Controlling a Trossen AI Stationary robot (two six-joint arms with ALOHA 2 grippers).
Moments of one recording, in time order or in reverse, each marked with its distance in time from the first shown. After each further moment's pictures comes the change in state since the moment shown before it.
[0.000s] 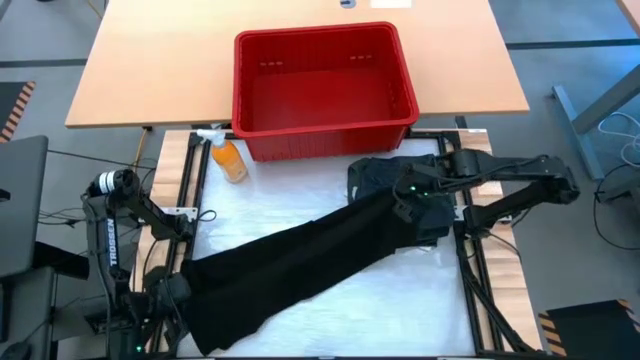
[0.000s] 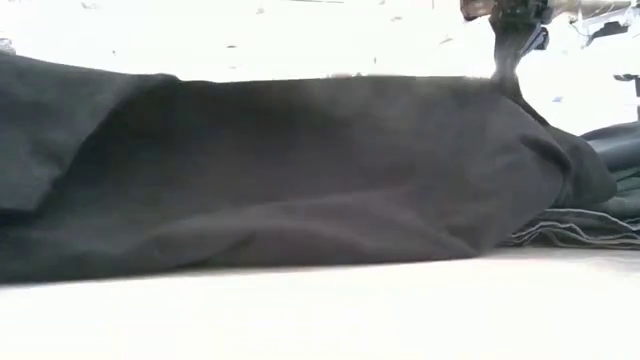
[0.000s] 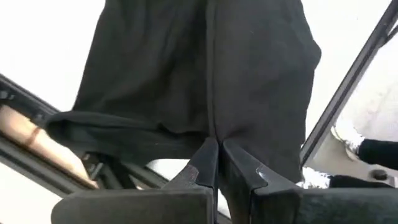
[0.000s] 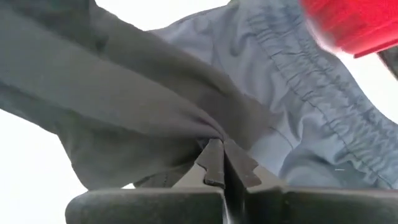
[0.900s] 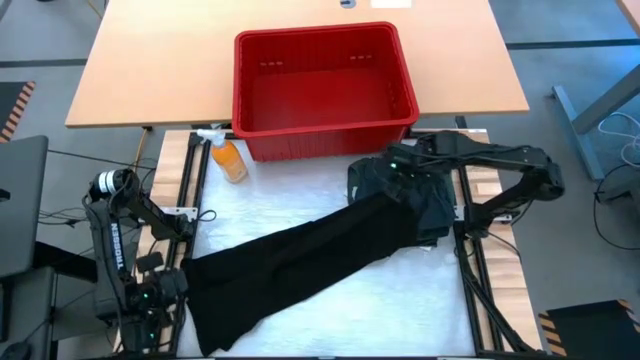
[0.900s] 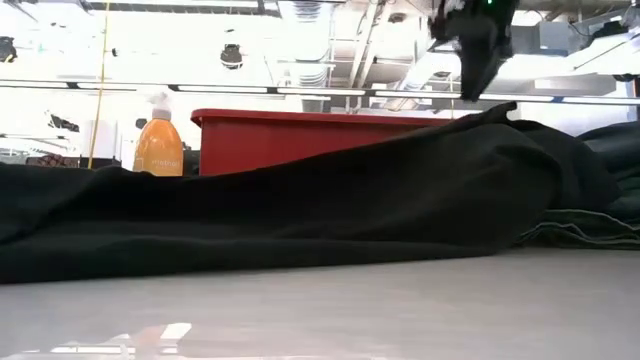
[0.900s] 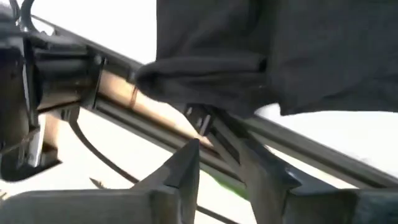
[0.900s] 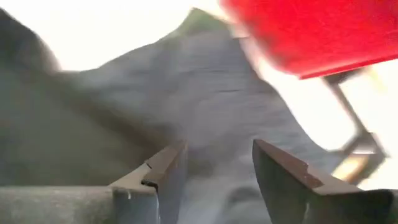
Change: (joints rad) left arm -0.001 -0.002 -0.160 -0.132 0.333 0.225; right arm -0.131 0.132 0.117 -0.040 0.094 -0.119
